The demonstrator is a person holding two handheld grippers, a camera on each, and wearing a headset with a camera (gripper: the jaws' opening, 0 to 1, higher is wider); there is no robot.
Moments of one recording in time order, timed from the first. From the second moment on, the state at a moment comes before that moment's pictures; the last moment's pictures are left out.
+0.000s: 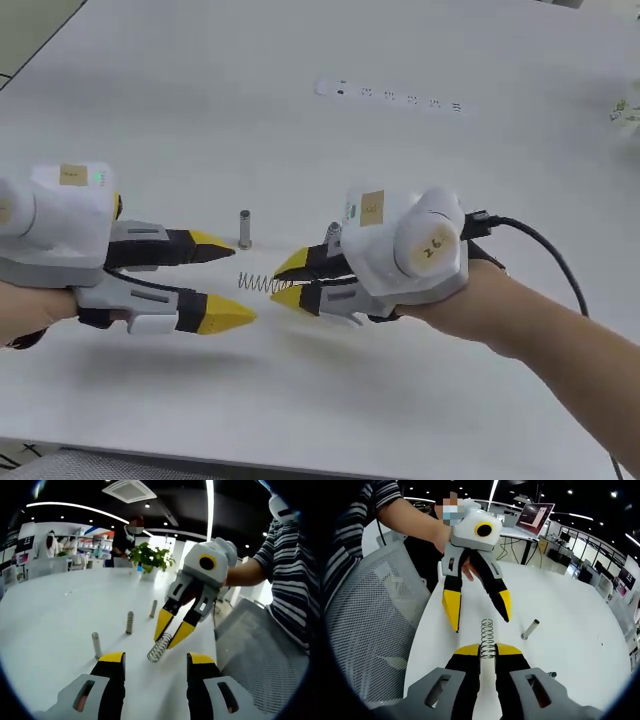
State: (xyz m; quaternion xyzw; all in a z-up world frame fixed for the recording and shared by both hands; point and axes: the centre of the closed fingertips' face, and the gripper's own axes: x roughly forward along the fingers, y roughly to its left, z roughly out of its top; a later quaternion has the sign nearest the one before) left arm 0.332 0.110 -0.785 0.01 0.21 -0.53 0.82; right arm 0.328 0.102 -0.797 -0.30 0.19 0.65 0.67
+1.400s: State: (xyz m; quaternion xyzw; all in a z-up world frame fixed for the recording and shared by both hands) left arm 0.320 0.091 -0.779 0.03 0.21 -0.59 0.78; right arm 0.316 0.093 -0.787 -0.30 0.19 0.67 0.65
